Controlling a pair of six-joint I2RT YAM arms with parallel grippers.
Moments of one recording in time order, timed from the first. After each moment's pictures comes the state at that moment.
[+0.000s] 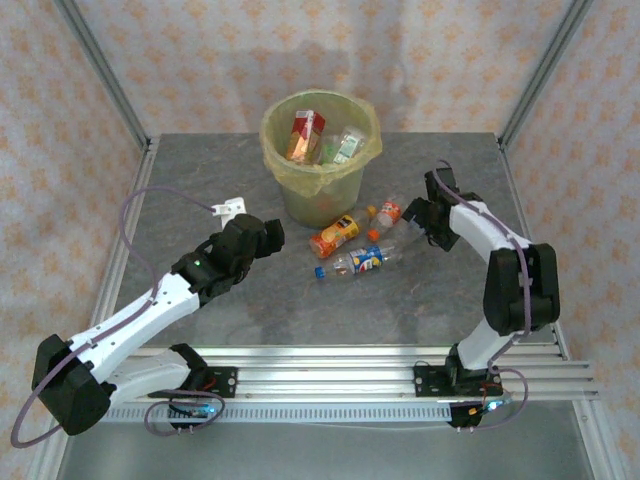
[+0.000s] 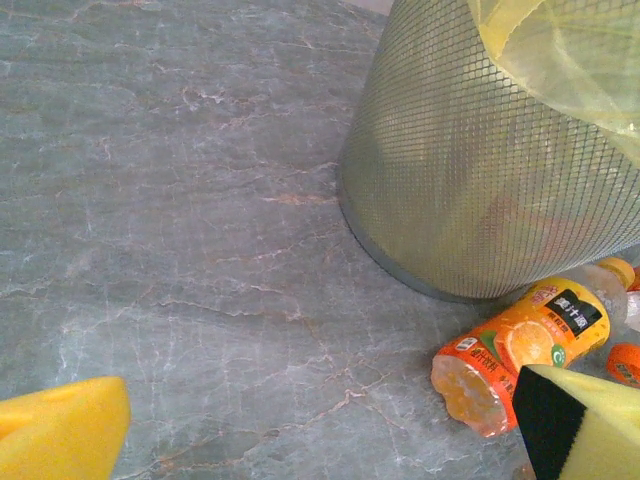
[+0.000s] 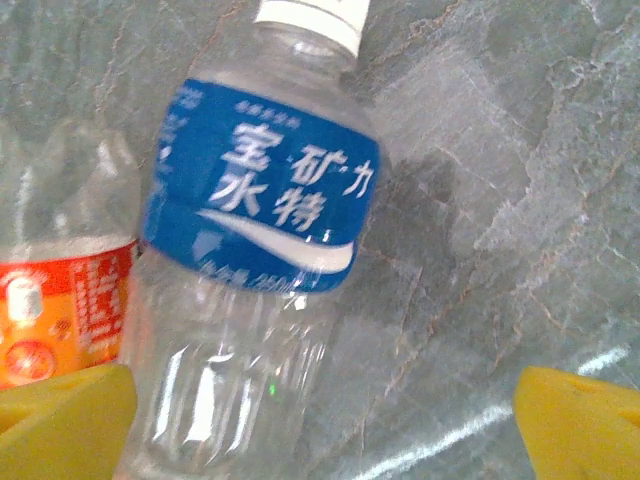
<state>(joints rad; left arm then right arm) -0.62 1.07 0.83 -0.46 -0.50 -0.70 0.13 1.61 1.10 -0.65 0.05 0.79</state>
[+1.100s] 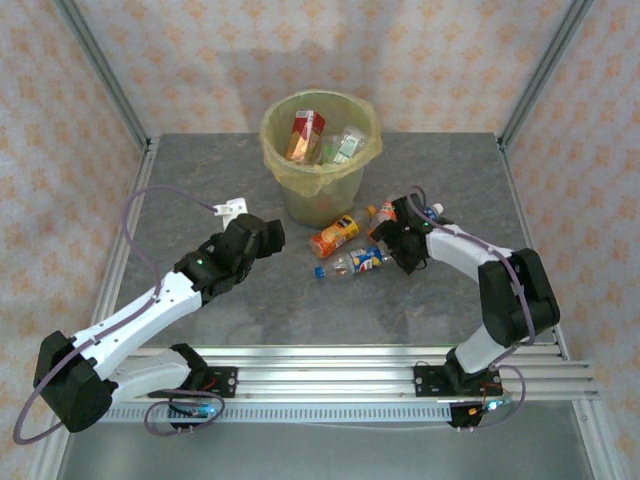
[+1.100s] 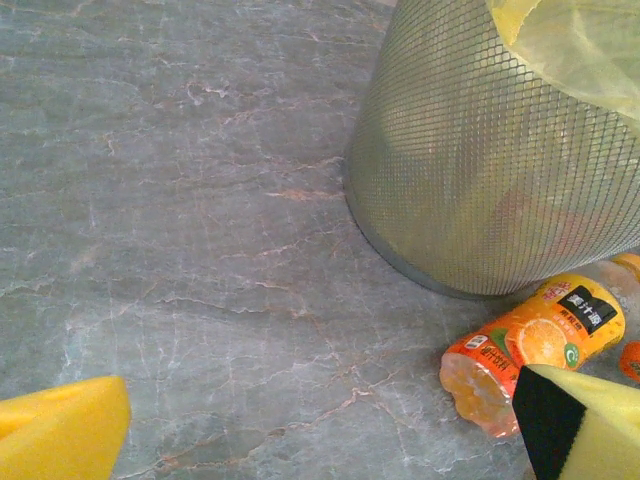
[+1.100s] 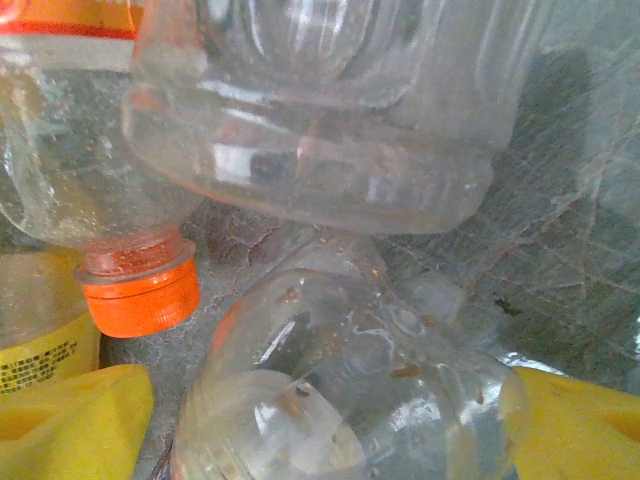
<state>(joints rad) -0.62 1.09 0.83 -0.46 -0.50 -0.70 0.35 1.58 0.90 -0.44 -0.10 1.09</state>
